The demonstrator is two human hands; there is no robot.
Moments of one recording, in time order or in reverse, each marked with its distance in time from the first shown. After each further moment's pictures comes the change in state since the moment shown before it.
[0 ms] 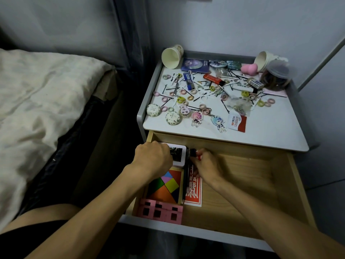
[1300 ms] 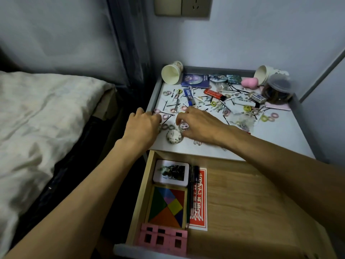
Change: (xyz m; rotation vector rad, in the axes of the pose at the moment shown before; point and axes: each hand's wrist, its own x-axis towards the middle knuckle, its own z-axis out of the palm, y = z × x) left_hand 0.099 -0.059 -0.038 0.101 0.328 0.033; right_hand 0.066 -0.151 -0.076 -0.795 -0.131 -0.716
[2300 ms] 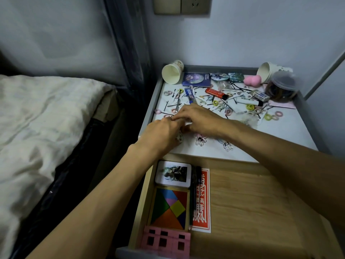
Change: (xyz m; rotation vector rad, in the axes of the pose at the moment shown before) left_hand -0.005 0.036 -0.014 -0.168 -0.033 0.212; right_hand 0.018 0.018 0.004 0.219 0.000 -0.075
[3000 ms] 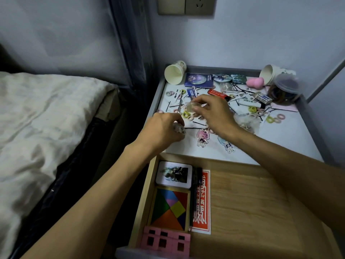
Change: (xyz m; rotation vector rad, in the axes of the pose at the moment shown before) left_hand -0.006 -0.003 -0.021 -0.395 0.054 -0.146; right_hand -0.014 0.000 -0.007 0.539 0.465 0.220
